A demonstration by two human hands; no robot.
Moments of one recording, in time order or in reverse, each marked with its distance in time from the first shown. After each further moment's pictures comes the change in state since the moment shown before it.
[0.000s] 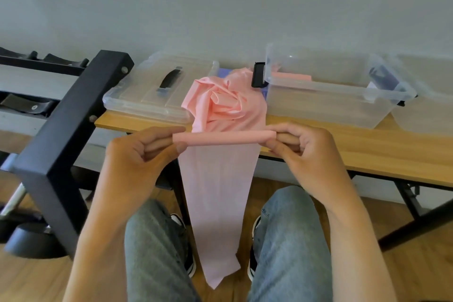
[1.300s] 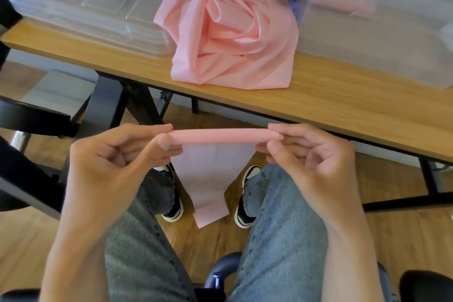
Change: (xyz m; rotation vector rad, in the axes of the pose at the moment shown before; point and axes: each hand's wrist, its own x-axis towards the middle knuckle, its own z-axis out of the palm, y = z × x) left_hand -0.009 -0.114 0.039 -0.136 0.000 -0.193; right_hand -0.011 0.097 0.054 0.305 0.029 0.269
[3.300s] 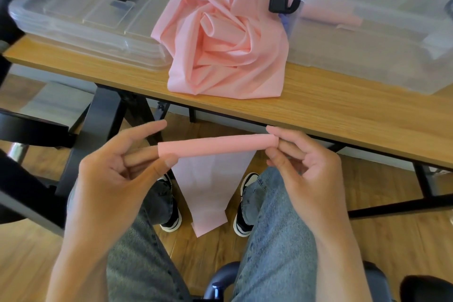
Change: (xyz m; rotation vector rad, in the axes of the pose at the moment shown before) left_hand -0.005 0.005 0.005 0.137 0.022 -0.004; right_hand -0.003 0.010 0.001 -0.229 0.089 -0.060
